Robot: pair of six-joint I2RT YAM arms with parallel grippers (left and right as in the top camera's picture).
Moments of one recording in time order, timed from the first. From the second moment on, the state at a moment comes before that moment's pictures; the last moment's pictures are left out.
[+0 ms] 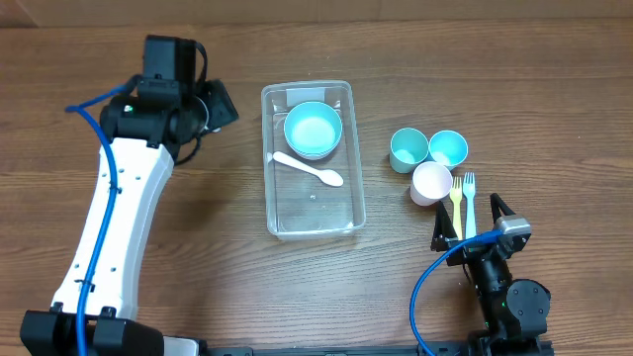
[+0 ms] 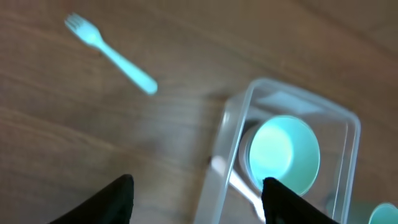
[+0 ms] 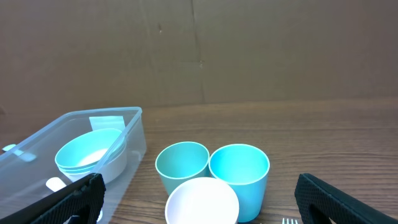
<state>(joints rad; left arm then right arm) -0.12 1.58 1.52 -0.89 -0.01 -0.55 0.07 0.01 0.02 -0.03 -0.09 0.12</state>
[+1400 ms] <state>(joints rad) -0.04 2.18 1.55 -0.58 -0.08 -0.55 0.07 0.01 0.02 -0.03 -0.09 0.12</state>
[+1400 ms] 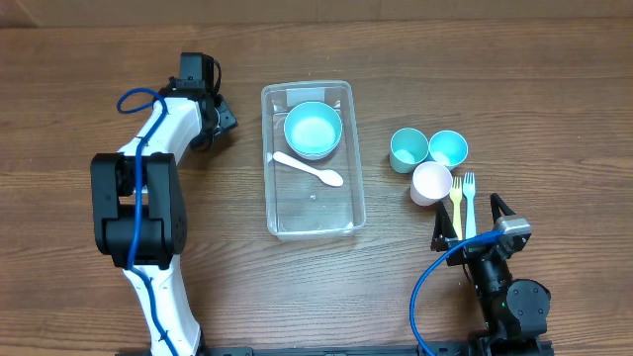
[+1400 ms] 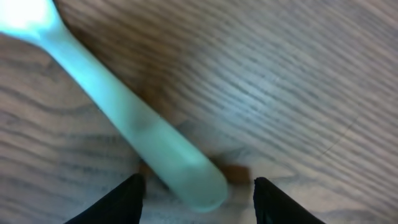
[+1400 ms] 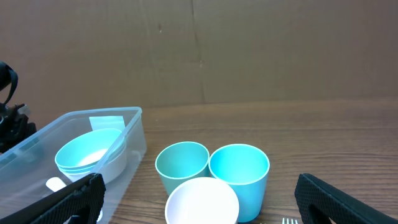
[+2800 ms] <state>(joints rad) -0.03 2.20 1.54 -0.40 0.00 -0.56 0.07 0.01 0.02 -0.03 -0.09 0.12</state>
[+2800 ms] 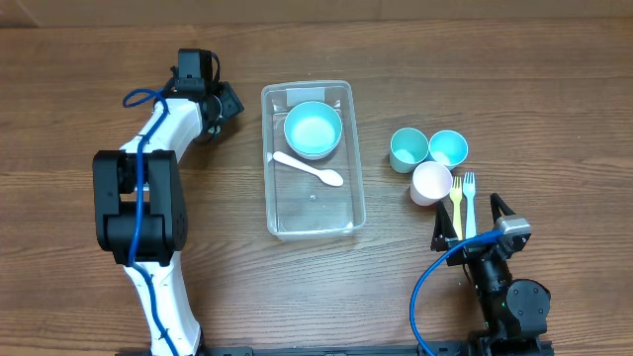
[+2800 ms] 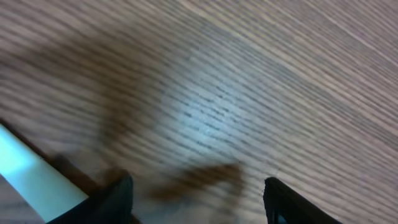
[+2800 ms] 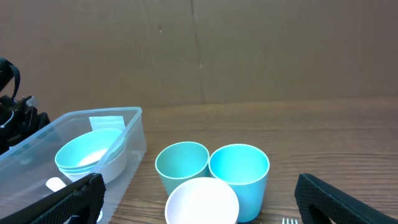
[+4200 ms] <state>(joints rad) -0.03 1.87 1.53 -0.94 -0.27 -0.63 0.07 0.01 0.02 -0.03 -0.09 0.12</state>
